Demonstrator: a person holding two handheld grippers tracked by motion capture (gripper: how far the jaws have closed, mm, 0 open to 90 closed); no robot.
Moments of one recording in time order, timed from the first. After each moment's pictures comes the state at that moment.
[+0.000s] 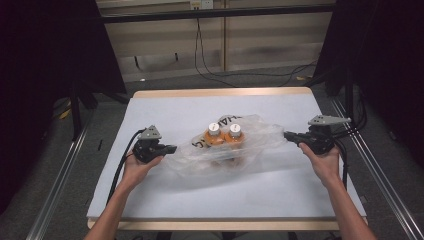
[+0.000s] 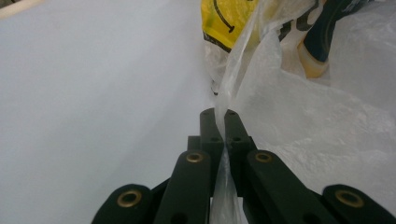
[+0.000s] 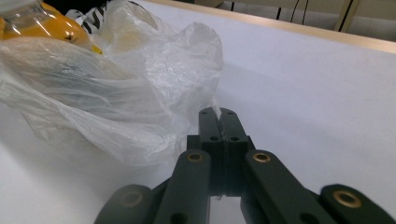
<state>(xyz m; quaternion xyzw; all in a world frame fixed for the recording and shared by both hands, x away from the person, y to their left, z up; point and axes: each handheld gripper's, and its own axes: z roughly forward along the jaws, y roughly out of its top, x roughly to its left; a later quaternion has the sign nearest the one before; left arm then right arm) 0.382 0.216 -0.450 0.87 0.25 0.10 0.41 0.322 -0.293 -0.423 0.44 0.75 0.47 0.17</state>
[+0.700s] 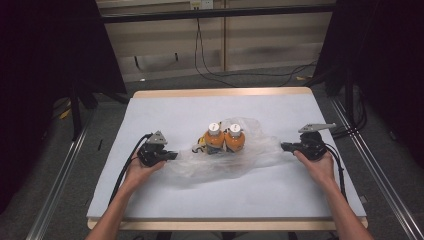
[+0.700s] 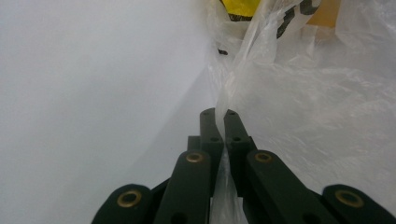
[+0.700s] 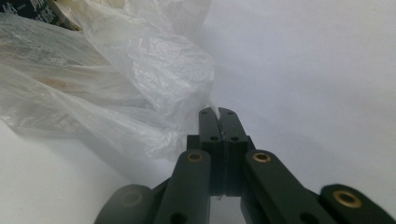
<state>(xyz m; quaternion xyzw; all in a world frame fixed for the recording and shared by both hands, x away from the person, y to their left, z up) 0.386 0.211 -0.472 0.90 0.24 0.09 0.36 0.332 -0.291 -0.465 0.46 0.78 0.41 0.14</state>
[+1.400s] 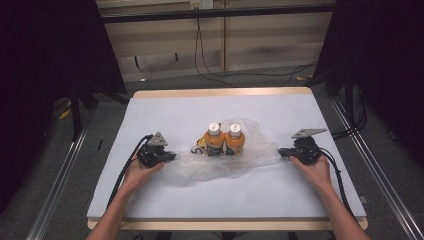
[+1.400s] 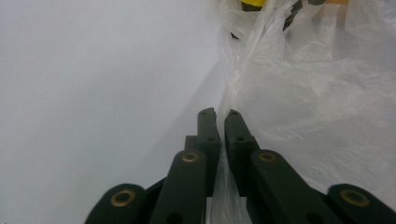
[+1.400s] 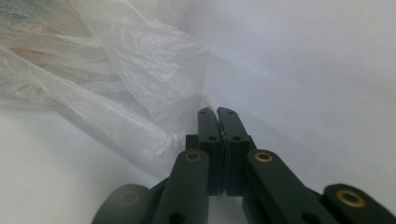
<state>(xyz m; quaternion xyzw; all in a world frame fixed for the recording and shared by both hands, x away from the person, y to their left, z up) 0.386 0.214 -0.477 0.89 0.26 0.10 0.35 0.332 -0.283 -0.484 0.45 0.80 0.36 0.14</state>
